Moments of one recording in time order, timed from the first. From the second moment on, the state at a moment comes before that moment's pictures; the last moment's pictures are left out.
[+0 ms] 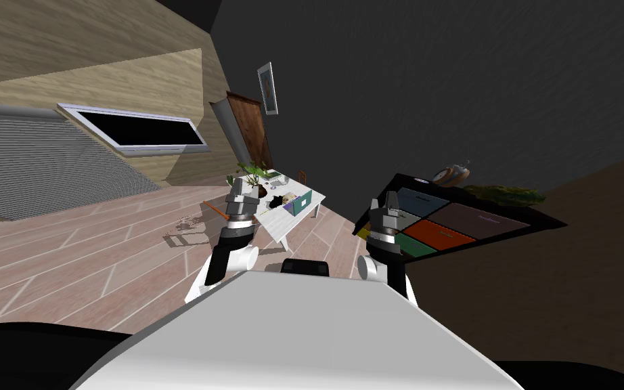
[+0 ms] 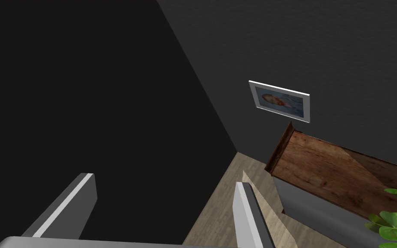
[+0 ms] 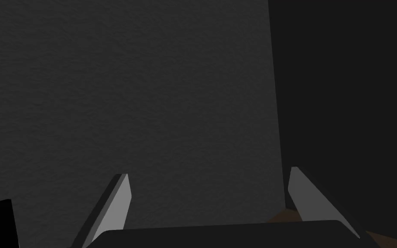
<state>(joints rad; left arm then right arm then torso) 0.51 0.04 -0.02 -2.33 0.01 -0.42 0.08 0.54 0.04 0.02 -2.37 0.05 -0.36 0.15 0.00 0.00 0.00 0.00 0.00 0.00</state>
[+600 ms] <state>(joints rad) 0.51 0.04 -0.02 -2.33 0.01 -0.42 0.08 0.54 0.04 0.02 -2.37 0.05 -0.36 0.15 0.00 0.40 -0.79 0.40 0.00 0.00</state>
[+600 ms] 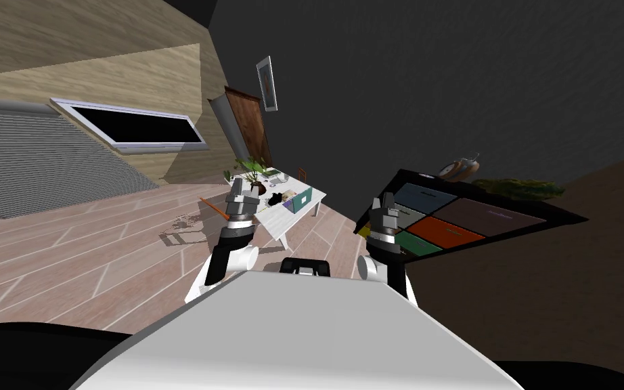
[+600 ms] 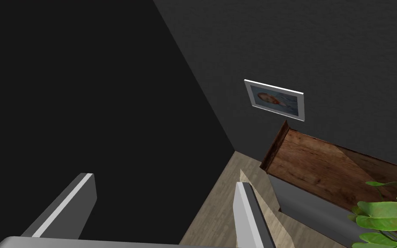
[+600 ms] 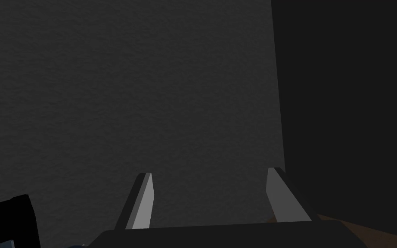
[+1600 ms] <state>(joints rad) 0.47 0.15 -0.01 -2.21 -0.01 -0.42 0.07 0.54 0.04 0.02 -2.37 0.05 -0.36 0.15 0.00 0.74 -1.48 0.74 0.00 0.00</state>
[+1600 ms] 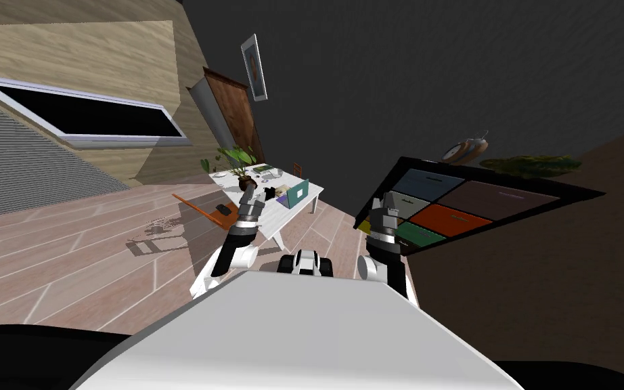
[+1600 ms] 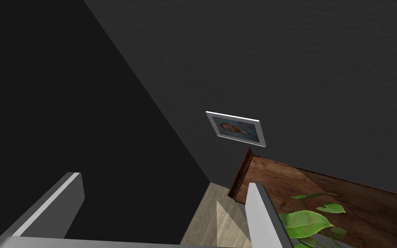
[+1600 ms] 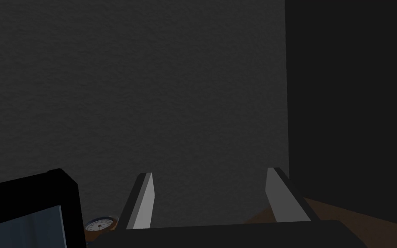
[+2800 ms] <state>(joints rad) 0.39 0.25 0.00 -1.94 -0.04 -0.42 0.05 0.54 0.04 0.02 -2.37 0.05 -0.36 0.15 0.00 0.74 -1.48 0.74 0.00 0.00</state>
